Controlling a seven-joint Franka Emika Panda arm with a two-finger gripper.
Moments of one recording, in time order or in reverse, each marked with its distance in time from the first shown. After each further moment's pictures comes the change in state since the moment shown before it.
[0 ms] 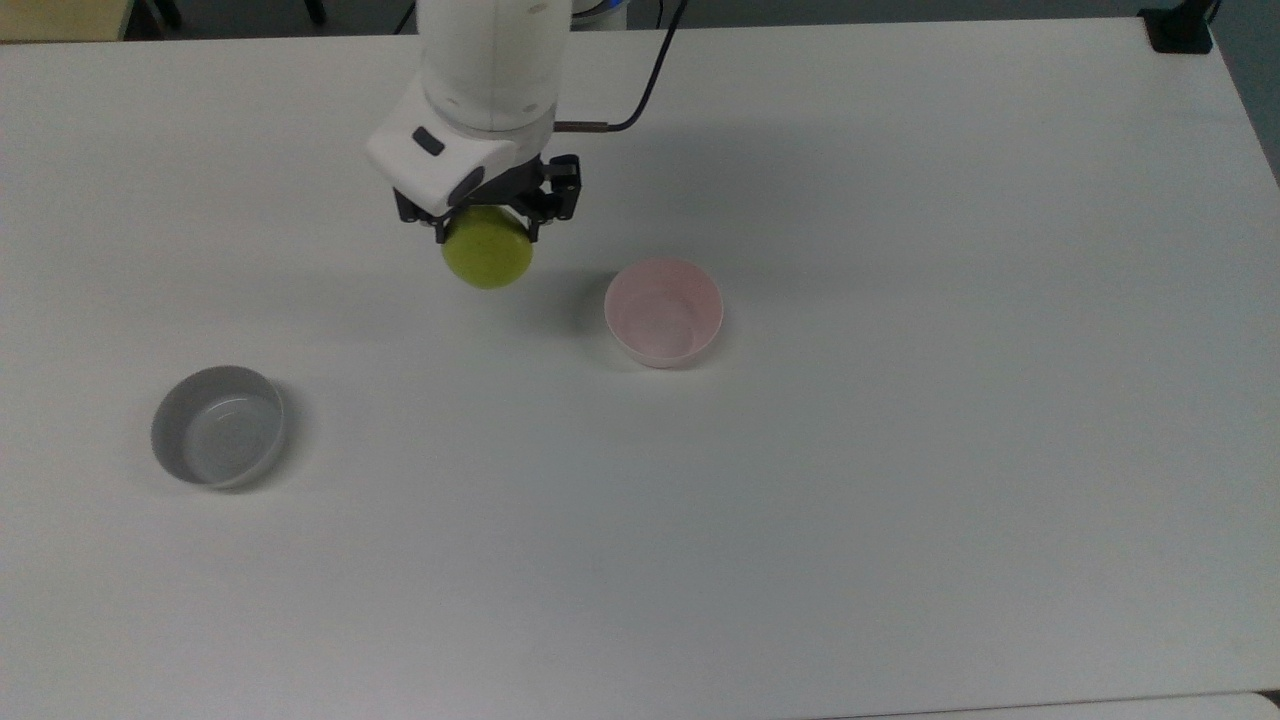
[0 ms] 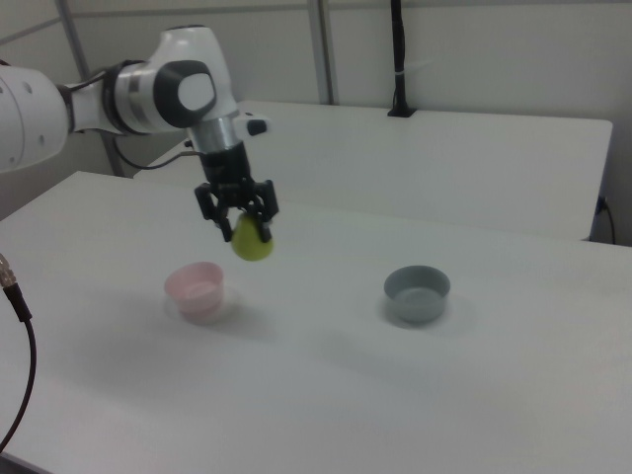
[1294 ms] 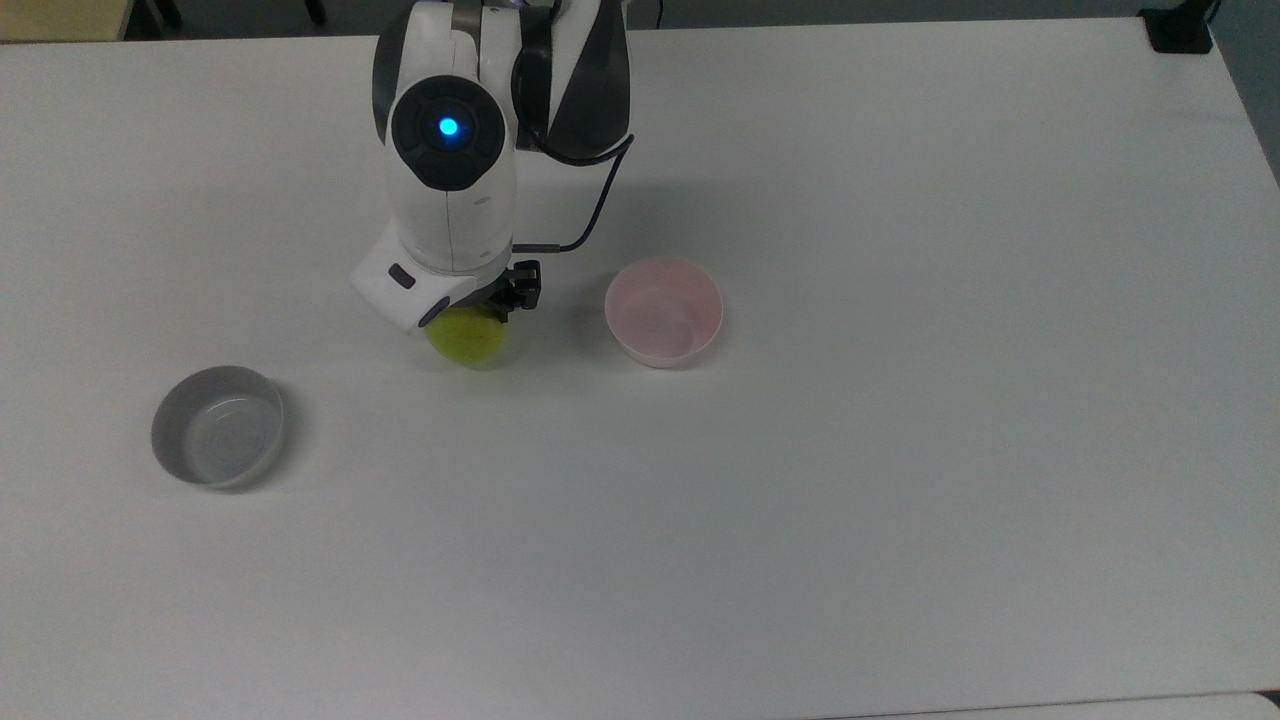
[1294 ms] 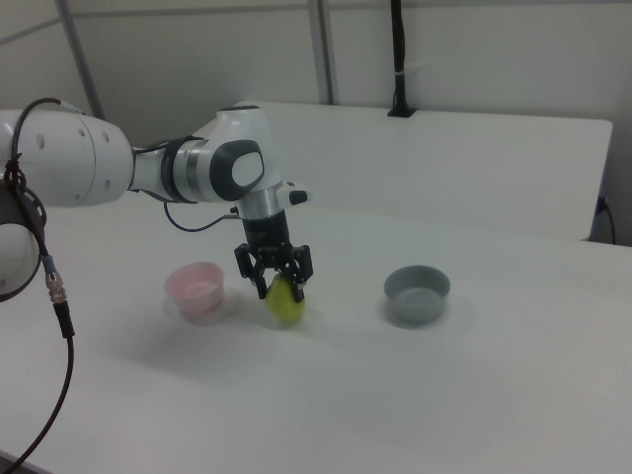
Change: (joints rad) arm -0.049 0.172 -0.018 -0.063 0.000 0.188 -0.013
